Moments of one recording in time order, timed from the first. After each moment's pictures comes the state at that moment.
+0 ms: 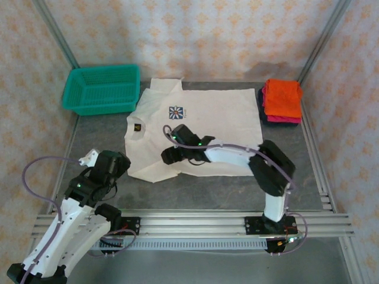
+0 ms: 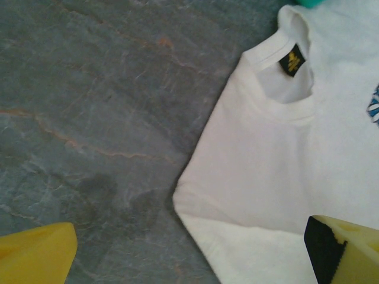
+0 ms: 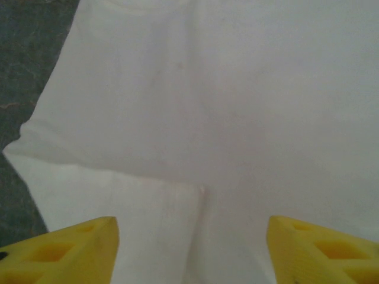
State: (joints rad) left arm -0.33 0.60 0.68 -1.07 -0.41 -1.09; right arm 0.91 1.90 1.28 -0.26 -0.13 0.40
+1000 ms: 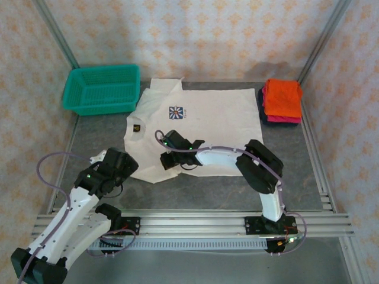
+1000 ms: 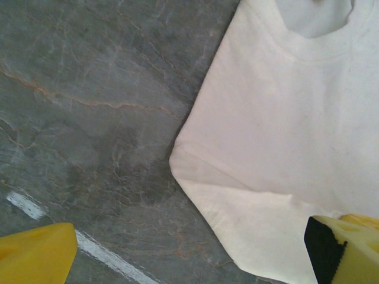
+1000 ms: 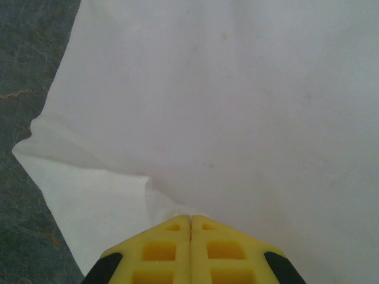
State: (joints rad) left arm -0.33 0.72 0.64 -1.02 -0.26 -1.11; right arm 0.97 1.96 1.29 -0.23 -0.17 0.47
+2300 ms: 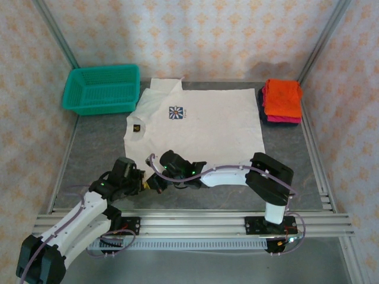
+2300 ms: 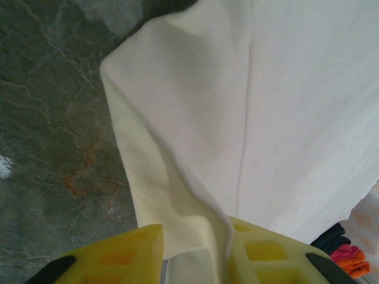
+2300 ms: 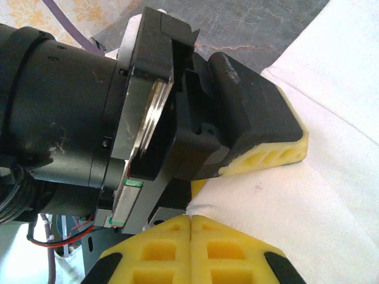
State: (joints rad) left arm -0.36 0.72 0.30 -0.54 0.09 -1.93; right arm 1.16 1.81 1.06 0.15 -0.33 0.46
